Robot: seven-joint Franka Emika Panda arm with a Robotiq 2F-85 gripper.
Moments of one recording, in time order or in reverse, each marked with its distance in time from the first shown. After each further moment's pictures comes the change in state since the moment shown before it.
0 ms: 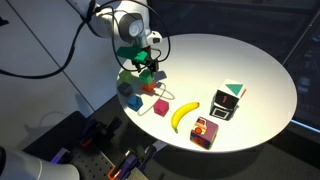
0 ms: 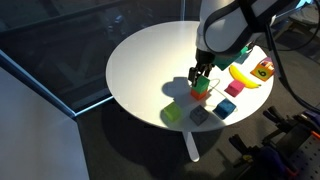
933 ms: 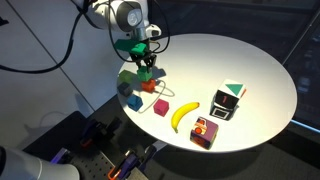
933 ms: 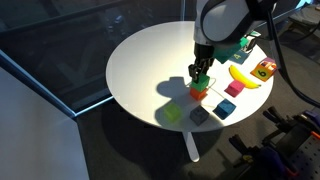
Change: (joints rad) arm 0.013 -0.041 -0.001 0.035 -0.007 -0.107 0.000
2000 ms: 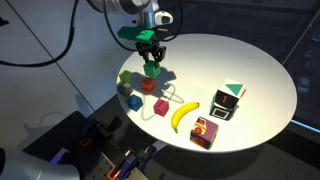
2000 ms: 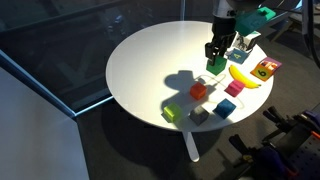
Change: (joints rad) arm -0.060 -0.144 -0.051 -0.020 -0.017 -0.136 -0.017
